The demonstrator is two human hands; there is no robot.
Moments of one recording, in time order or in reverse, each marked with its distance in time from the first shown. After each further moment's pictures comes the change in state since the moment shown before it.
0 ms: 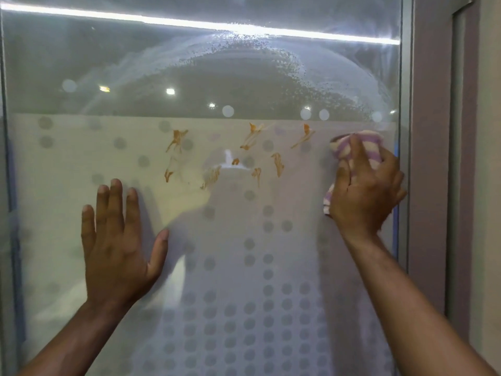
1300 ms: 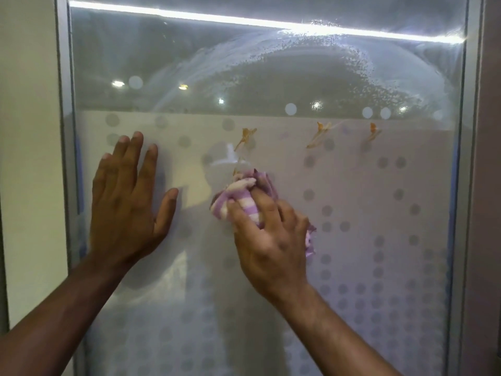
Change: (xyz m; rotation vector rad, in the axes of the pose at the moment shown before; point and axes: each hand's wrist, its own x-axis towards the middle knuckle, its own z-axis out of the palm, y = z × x) left_hand 0.065 -0.102 -0.020 -0.066 0.050 0.131; right_hand -0.170 -0.184 -0.003 0.162 -0.167 -0.622
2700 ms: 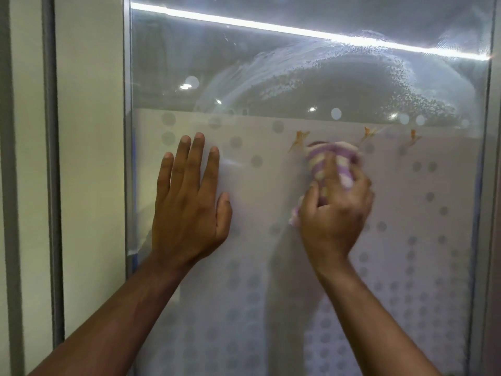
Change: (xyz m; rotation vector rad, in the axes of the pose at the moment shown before) left_hand 0.000 0.000 -0.006 -0.036 -0.023 0.015; right_hand 0.047 -0.013 0.017 0.003 0.226 0.530
